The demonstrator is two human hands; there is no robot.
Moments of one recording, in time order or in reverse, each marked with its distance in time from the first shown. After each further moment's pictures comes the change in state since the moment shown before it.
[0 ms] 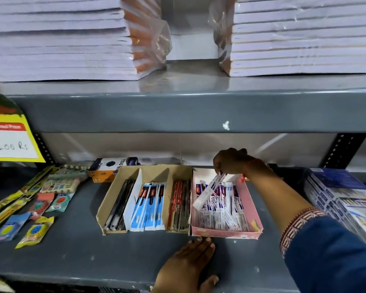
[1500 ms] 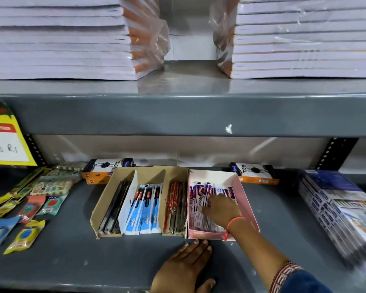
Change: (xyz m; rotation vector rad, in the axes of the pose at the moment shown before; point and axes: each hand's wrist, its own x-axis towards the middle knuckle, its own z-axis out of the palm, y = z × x) left_hand 0.004 -0.010 0.020 0.189 0.049 -0.082; right_hand -0.038 -0.022 0.107 0.170 0.015 0.222
